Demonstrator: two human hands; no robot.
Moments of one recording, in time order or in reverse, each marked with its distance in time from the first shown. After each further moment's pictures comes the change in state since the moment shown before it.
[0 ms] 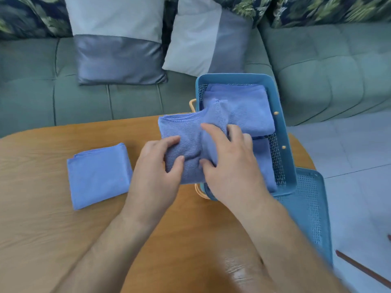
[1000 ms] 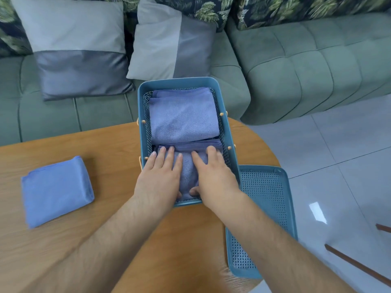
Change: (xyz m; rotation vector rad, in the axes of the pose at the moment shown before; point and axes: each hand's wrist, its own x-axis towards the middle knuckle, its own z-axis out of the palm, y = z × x) left_hand 0.010 0.049 0.114 1.180 -0.556 0.331; right_hand 0.008 0.127 0.002 -0.284 -0.398 0.039
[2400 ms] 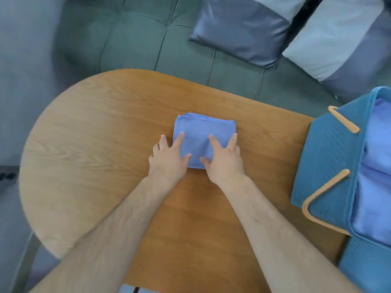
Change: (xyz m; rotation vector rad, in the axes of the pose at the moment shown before) left_hand -0.130 -0.263 0.231 -0.885 -0.026 -0.814; right_hand 0.088 -0.338 0.134 -0.041 -0.129 -0.121
